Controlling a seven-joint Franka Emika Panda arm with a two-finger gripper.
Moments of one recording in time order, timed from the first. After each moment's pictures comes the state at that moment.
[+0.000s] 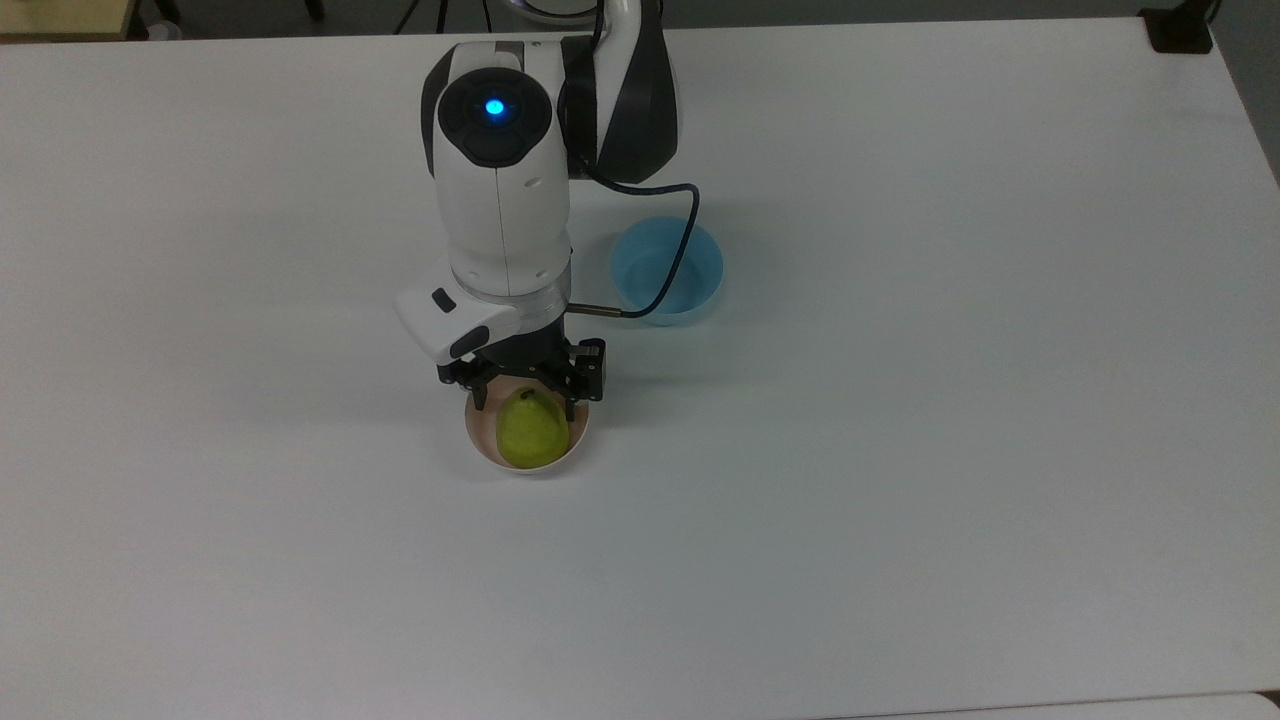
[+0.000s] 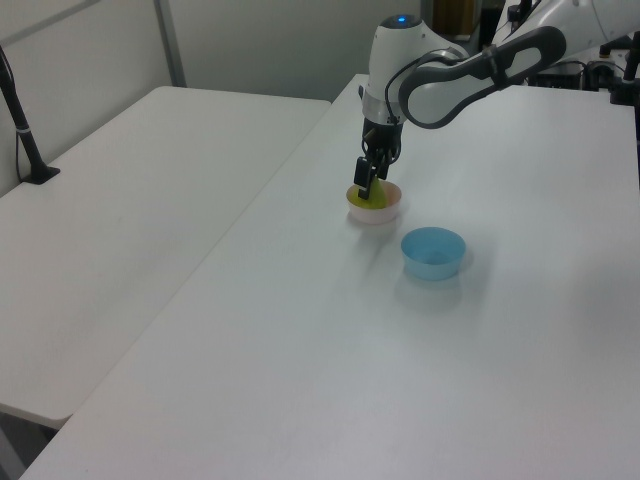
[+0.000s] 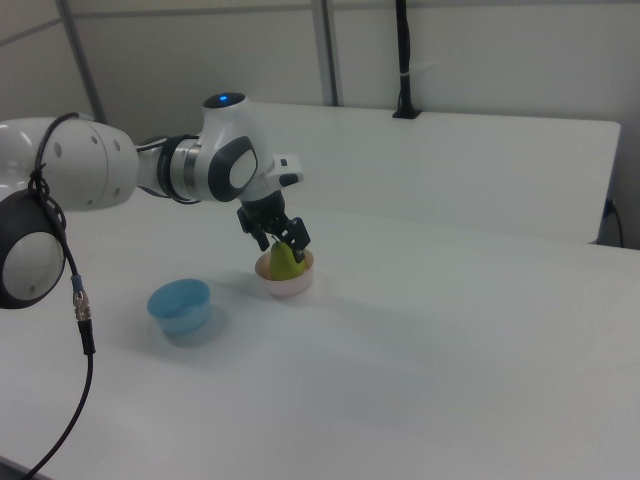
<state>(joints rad) -0.02 0.57 0.07 -1.50 -0.10 2.24 0.18</state>
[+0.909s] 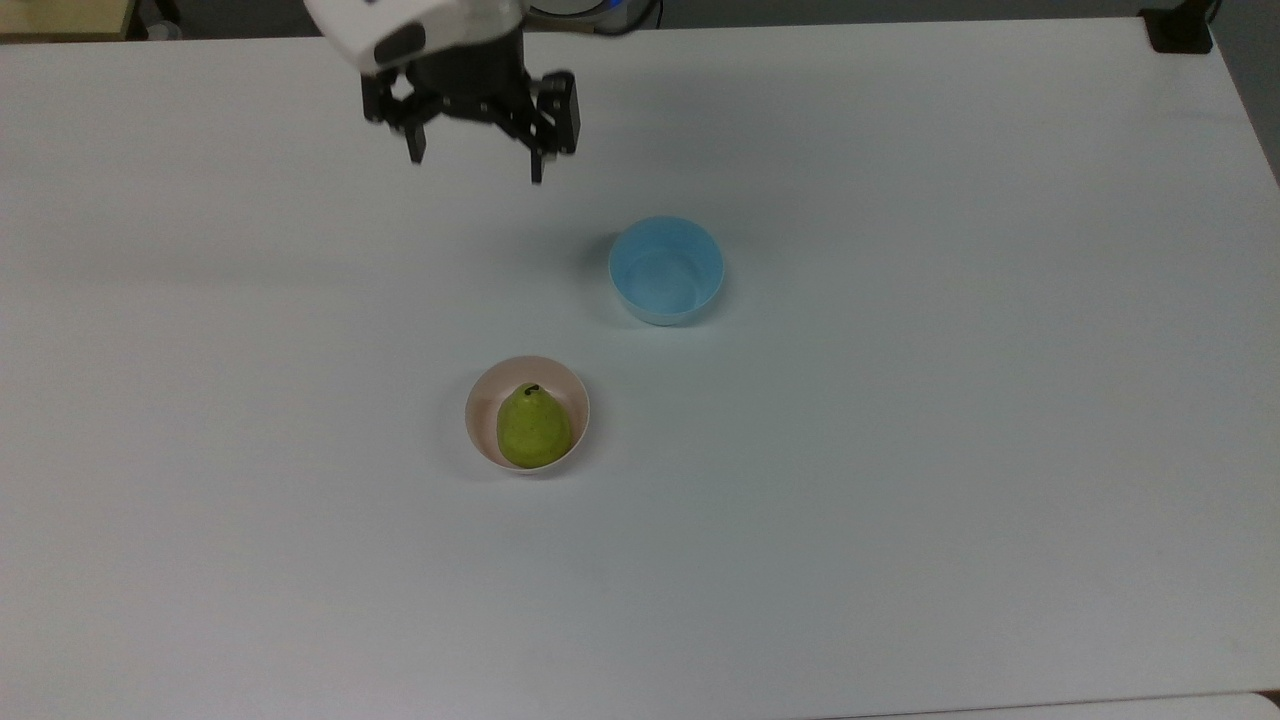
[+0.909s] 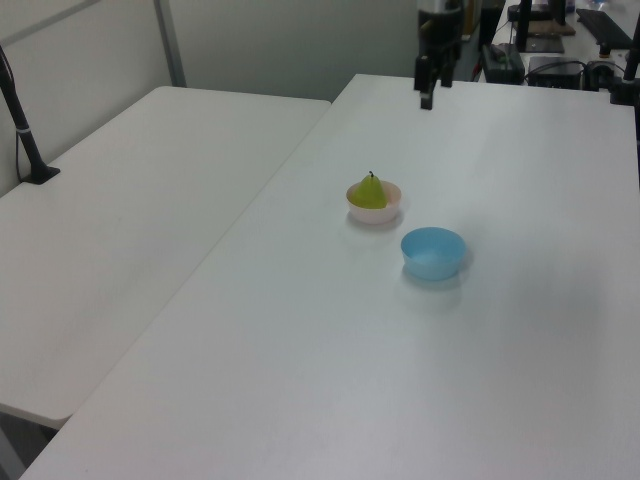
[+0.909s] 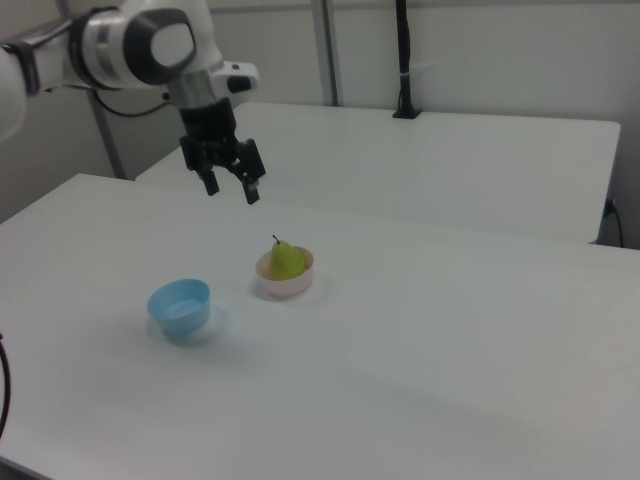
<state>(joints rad) -0.04 0.18 0.06 -1.51 -0.10 1.71 0.15</state>
